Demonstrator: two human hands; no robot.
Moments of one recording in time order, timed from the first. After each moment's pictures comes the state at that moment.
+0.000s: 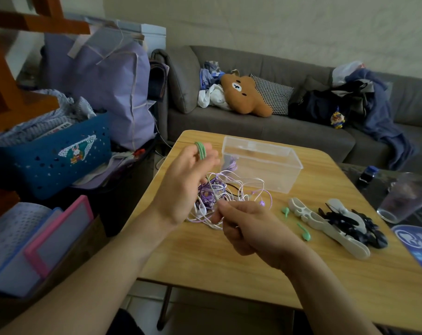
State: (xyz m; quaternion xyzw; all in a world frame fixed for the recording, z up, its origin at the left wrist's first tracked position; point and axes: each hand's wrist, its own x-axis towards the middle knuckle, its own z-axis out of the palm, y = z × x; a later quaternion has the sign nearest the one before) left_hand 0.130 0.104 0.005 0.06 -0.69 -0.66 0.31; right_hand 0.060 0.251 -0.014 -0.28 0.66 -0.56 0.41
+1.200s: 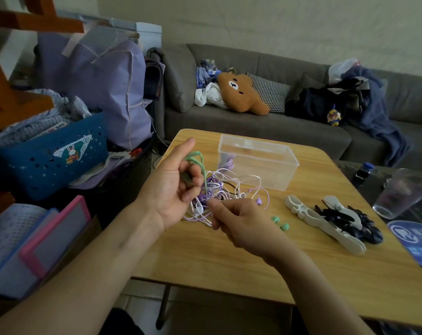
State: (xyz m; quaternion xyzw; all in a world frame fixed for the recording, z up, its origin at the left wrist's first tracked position) left_hand 0.131 0.104 0.017 0.18 -0.43 -0.86 0.21; right_hand 0.066 0.247 -0.015 -0.37 0.77 -0.46 0.23
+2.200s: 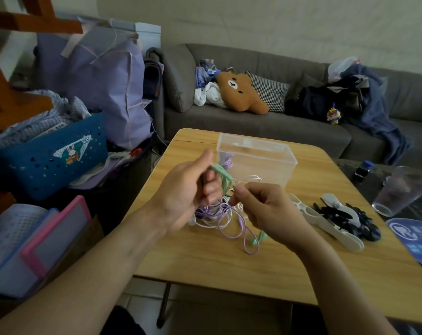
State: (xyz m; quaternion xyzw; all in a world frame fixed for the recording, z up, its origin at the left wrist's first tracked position) left_hand 0.133 0.121 0.014 0.05 -0.58 -0.80 0.15; right_hand 0.036 0.275 -0.009 -0.40 0.74 -0.53 0.14
